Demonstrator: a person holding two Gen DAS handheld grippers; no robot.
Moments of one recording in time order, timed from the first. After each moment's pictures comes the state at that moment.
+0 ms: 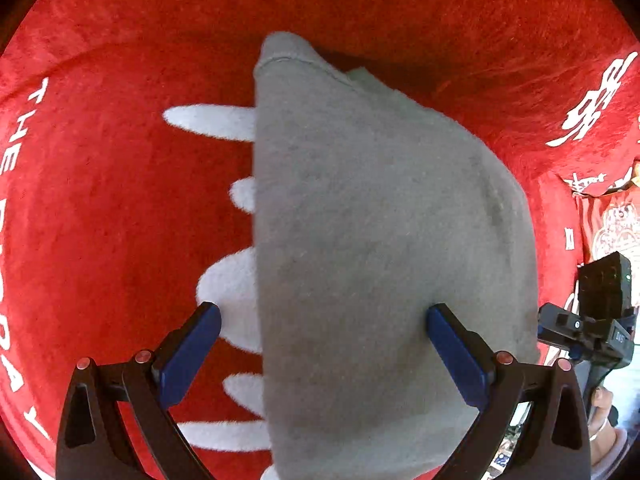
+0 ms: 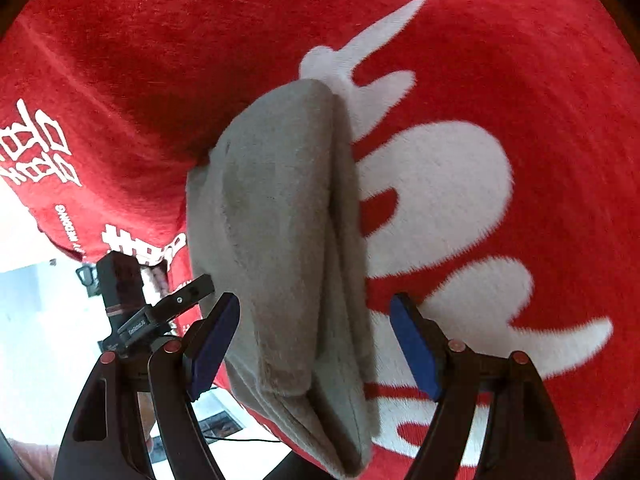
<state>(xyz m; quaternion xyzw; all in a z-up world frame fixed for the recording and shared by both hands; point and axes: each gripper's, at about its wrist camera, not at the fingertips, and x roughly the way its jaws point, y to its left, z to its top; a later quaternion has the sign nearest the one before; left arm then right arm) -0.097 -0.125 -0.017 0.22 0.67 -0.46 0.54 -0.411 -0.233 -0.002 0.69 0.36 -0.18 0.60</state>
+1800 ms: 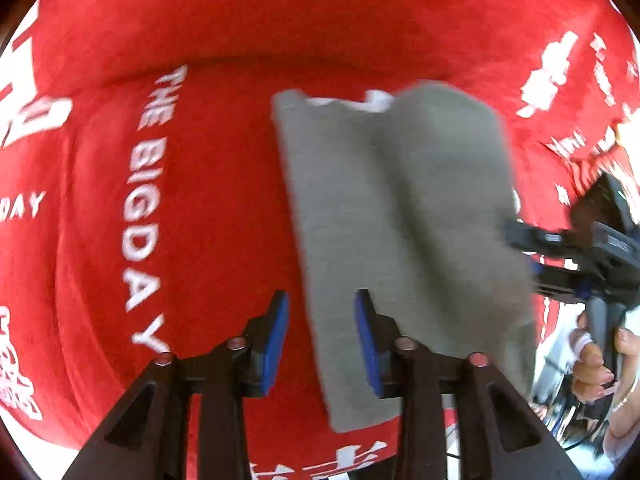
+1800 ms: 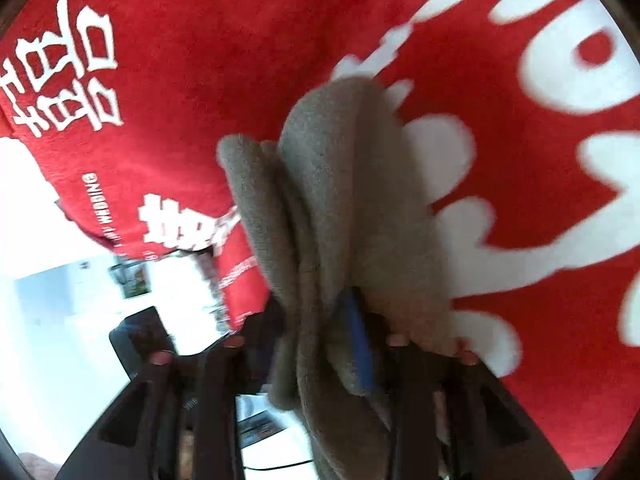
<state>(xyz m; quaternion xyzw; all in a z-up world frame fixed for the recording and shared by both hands) -0.019 0.040 0.077 0.25 0.63 -0.46 0.57 -0.286 -0.134 0.048 0.72 0.33 -0.16 0.59</state>
